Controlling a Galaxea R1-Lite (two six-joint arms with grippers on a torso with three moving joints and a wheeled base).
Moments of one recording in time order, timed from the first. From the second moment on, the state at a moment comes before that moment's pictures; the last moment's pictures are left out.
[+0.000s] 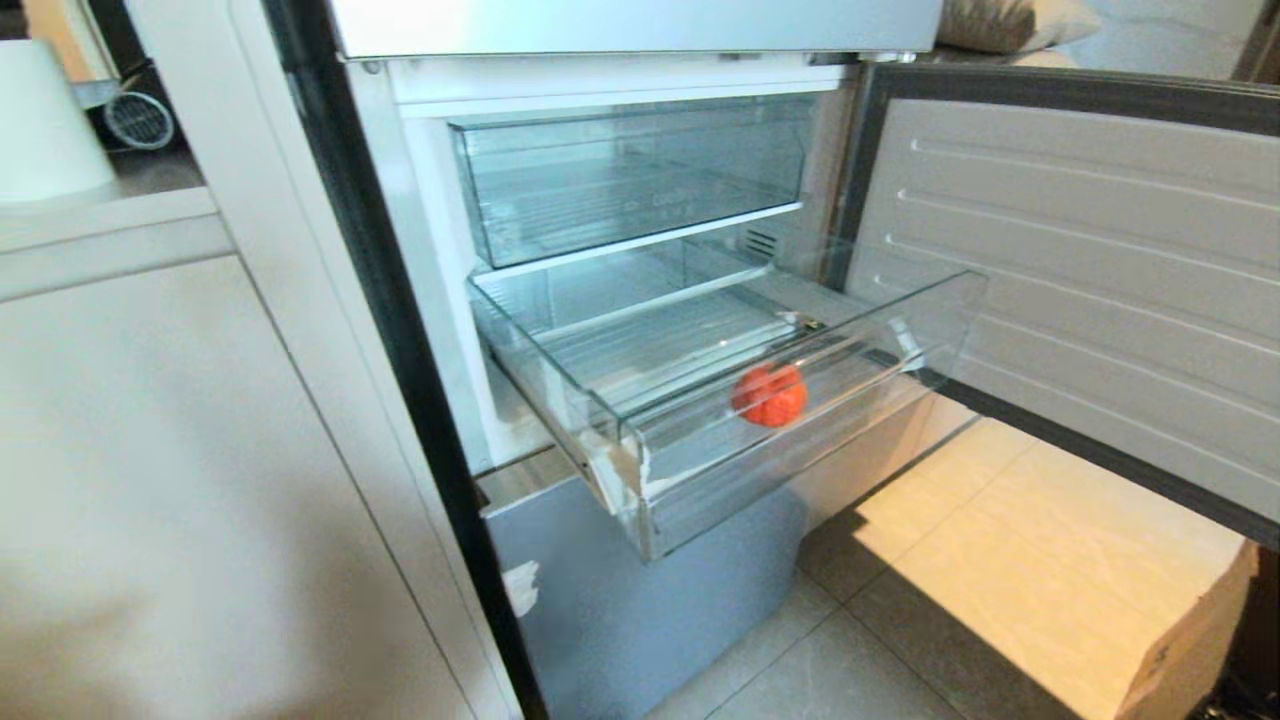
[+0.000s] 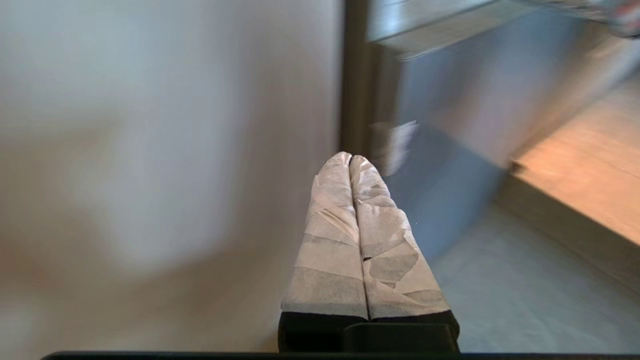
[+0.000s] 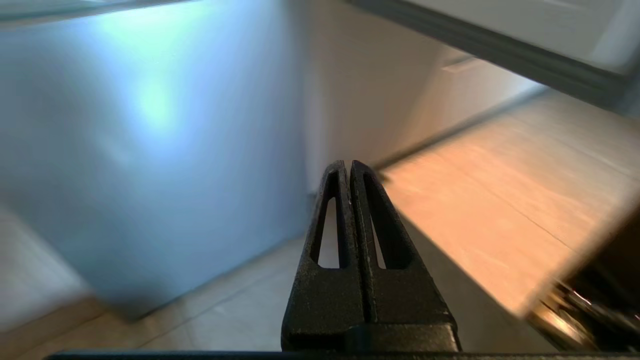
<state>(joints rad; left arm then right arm) -0.01 0.00 0.00 0.00 0.00 0.00 -0.01 0.00 0.00 -0.01 0.00 0.00</state>
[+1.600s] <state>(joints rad) -0.01 0.00 0.00 0.00 0.00 0.00 -0.01 0.00 0.00 -0.01 0.00 0.00</state>
